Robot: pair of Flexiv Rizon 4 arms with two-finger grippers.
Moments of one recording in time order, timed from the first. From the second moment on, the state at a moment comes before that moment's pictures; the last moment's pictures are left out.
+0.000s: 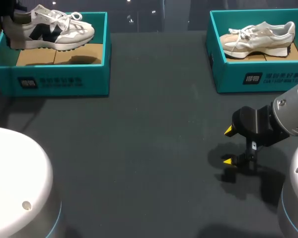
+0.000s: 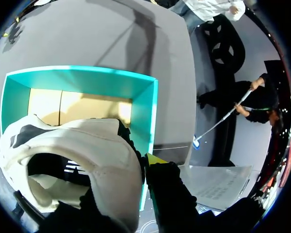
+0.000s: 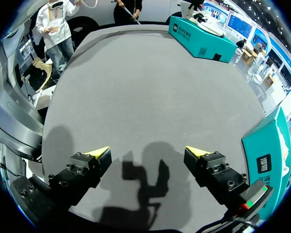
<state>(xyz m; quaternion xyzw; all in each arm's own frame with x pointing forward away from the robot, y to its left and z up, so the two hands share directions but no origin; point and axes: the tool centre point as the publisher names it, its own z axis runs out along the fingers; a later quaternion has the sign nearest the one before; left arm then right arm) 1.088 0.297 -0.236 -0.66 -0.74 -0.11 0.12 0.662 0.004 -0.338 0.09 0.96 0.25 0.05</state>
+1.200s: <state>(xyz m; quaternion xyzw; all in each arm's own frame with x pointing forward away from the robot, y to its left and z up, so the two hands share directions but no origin) 1.038 0.285 -0.315 -0.69 -0.70 -0.11 0.12 0.662 0.004 -0.338 0.09 0.96 0.25 0.05</state>
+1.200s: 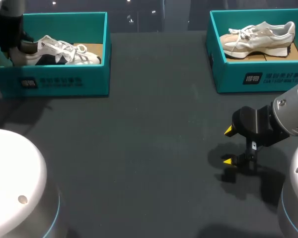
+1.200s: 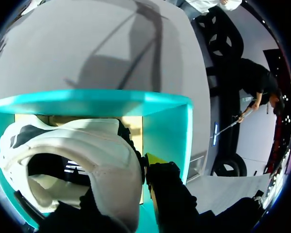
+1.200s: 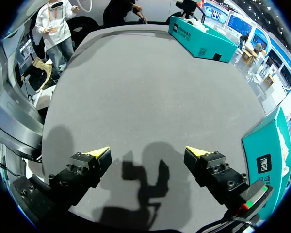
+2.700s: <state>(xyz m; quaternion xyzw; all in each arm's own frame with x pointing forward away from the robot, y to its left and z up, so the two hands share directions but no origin) 1.041 0.279 -0.371 -0.70 -0.70 -0.10 0.13 0.662 0.004 -0.338 0.09 0.96 0.25 0.05</state>
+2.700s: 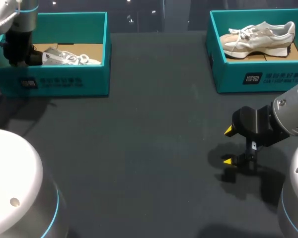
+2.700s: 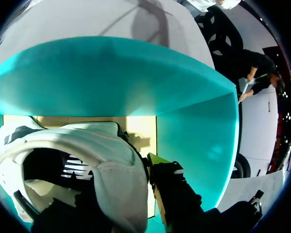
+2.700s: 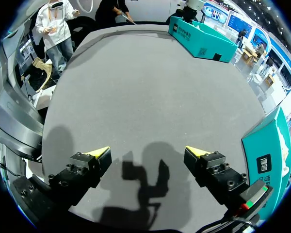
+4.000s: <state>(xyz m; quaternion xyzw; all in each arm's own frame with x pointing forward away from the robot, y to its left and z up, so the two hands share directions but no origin) 1.030 0.274 -0.249 -0.72 -0.69 -0.06 0.07 0.662 0.004 -0.338 0.09 0.96 0.25 0.05</state>
